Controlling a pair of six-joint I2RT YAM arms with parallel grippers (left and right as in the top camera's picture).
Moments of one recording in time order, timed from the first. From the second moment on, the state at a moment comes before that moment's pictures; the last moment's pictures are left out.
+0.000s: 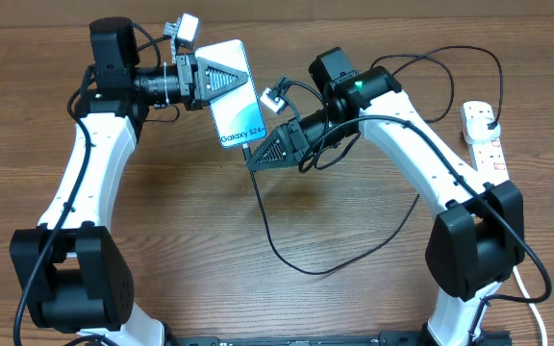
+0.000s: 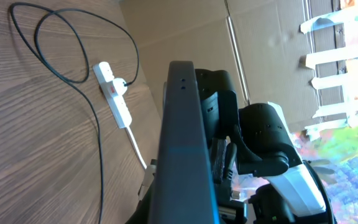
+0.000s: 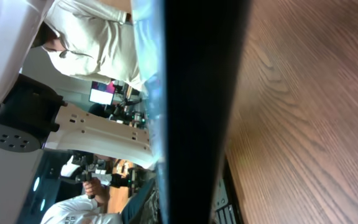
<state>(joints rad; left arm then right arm) 0.01 1.77 1.43 -0.22 1.41 -0.68 0.45 1.97 1.71 -1.11 -1.33 -0.17</state>
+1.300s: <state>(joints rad) 0.02 1.77 1.43 -0.25 1.40 -0.63 0.43 1.97 1.71 -1.05 -1.35 -0.03</state>
